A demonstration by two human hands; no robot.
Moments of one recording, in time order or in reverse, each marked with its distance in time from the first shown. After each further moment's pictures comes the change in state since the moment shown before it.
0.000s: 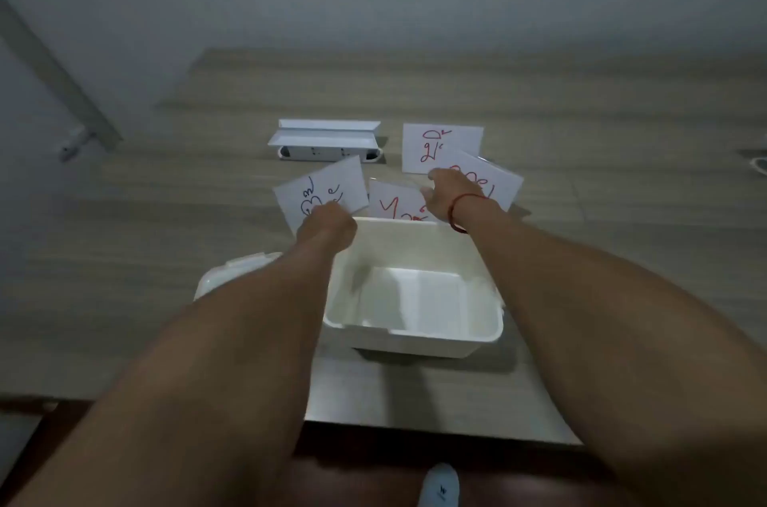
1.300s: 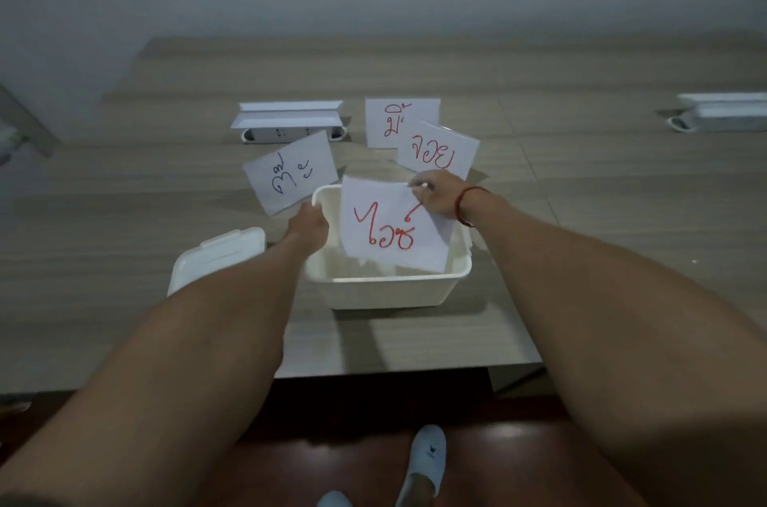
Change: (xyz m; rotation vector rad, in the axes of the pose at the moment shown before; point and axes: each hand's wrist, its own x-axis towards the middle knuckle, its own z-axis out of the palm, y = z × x) left_hand -0.022 -0.039 0.045 -0.327 -0.070 0.050; right_hand -0.083 0.029 0.009 0.275 -0.121 0.030
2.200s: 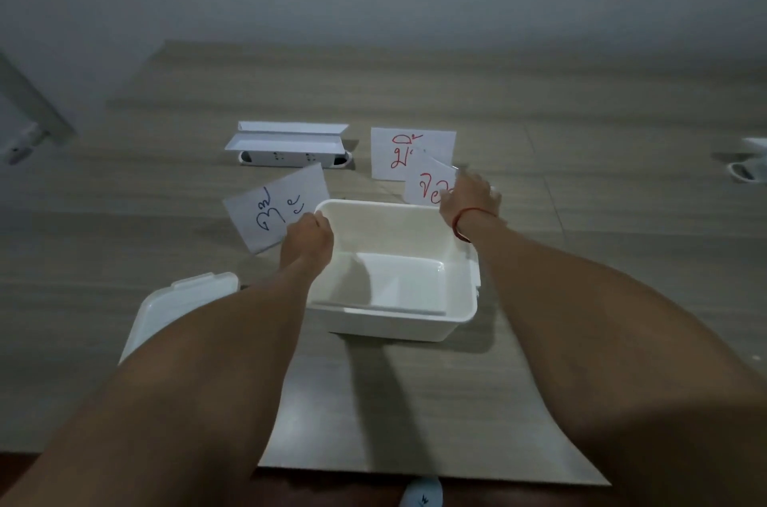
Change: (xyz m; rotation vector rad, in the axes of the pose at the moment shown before) left_hand 0.071 0.050 0.027 0.163 0.285 -0.030; right_hand 0.129 0.044 -0.030 -0.192 0.378 0.182
